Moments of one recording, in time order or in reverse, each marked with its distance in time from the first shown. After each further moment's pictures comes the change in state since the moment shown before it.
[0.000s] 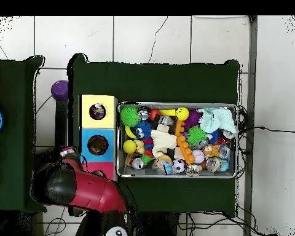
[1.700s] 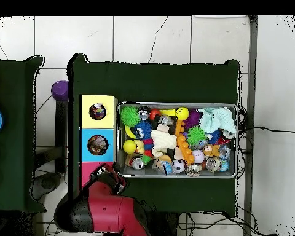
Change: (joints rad) arm 0.137 0.054 -0.384 -0.066 -0.540 -0.069 0.000
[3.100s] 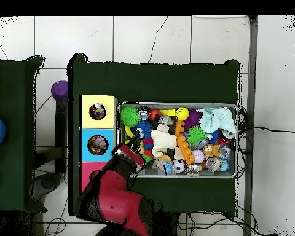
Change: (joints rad) arm 0.095 0.225 -0.236 -0.090 0.086 -0.411 0.000
